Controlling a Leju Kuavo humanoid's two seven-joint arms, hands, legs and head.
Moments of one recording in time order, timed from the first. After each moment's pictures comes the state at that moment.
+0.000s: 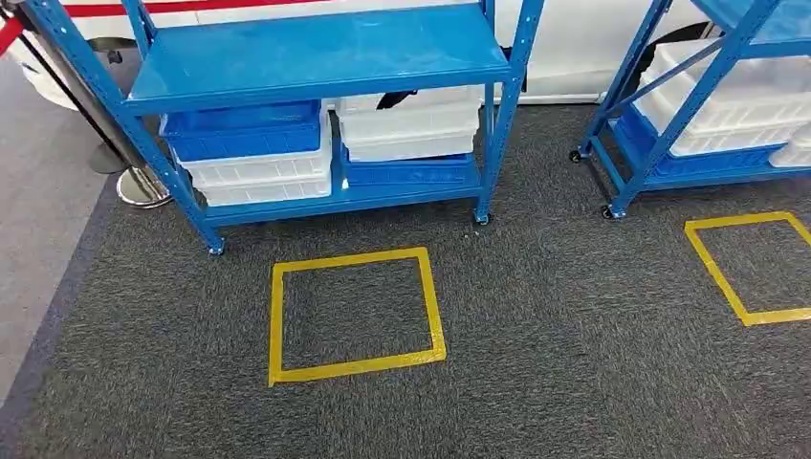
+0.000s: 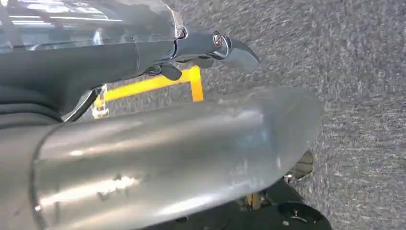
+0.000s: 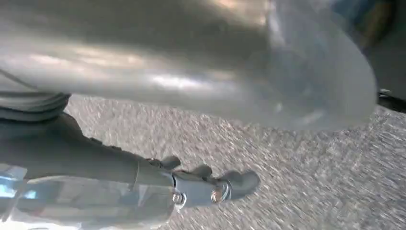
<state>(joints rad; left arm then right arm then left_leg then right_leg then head) -0.08 -0.20 1.07 -0.20 -1.21 0.17 -0.28 -0.04 0.07 0.27 -0.16 0.34 -0.16 -0.04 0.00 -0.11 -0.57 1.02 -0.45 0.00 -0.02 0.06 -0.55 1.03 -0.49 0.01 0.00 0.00</state>
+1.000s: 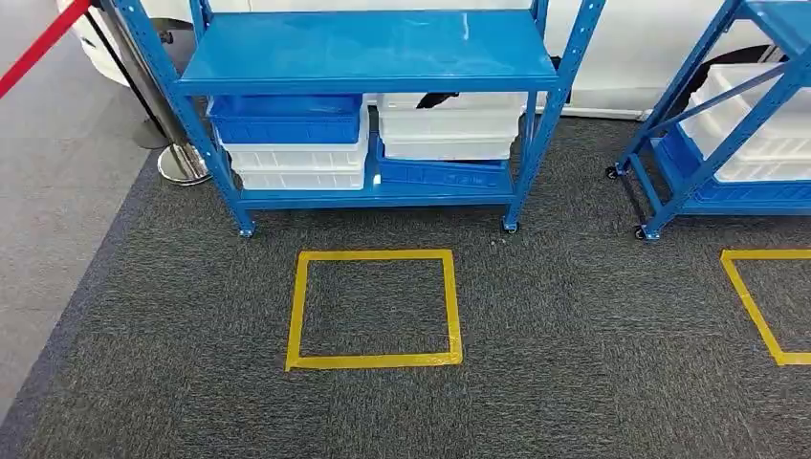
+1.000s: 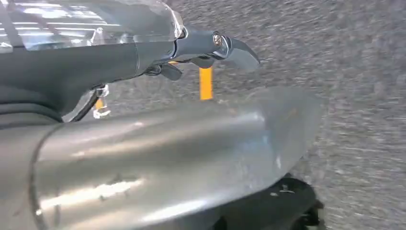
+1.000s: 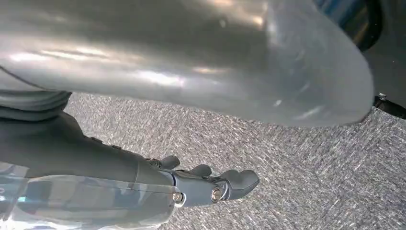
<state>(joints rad) -0.08 -0.20 1.08 -0.20 -1.17 0.14 -0.26 -0.04 0.07 0.26 -0.16 0.32 -0.17 -0.03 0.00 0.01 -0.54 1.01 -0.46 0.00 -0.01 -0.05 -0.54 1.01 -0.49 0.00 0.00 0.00</state>
